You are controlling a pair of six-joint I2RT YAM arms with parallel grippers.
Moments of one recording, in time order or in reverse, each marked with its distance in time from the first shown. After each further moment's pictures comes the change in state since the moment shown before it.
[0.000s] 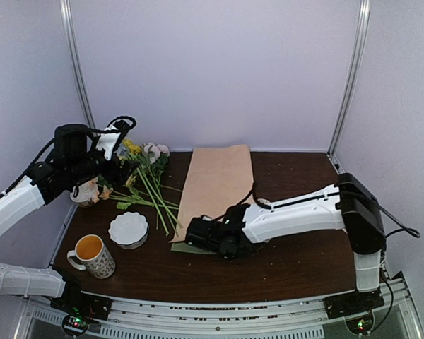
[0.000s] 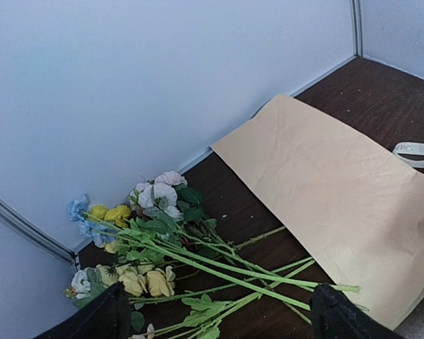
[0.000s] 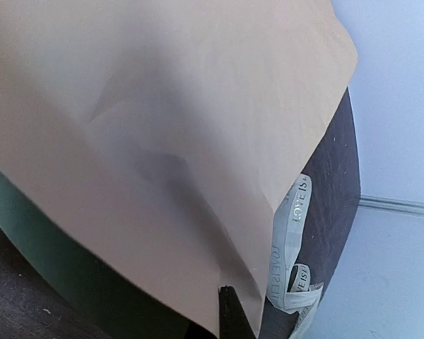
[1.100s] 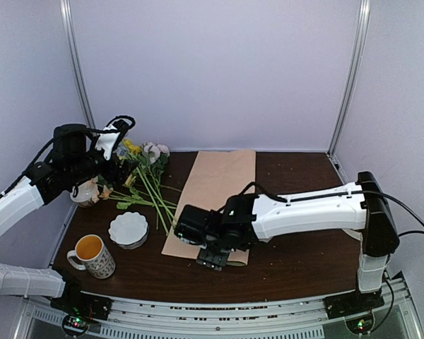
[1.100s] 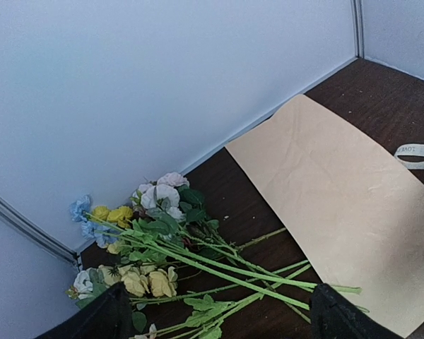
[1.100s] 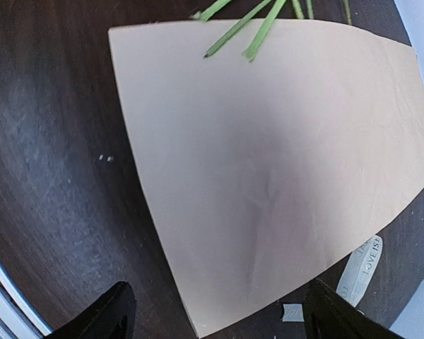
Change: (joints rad) left arm 0.000 -0.006 0.000 0.000 -0.015 0.003; right arm 0.014 -0.109 0.128 0.023 -0.433 -0.099
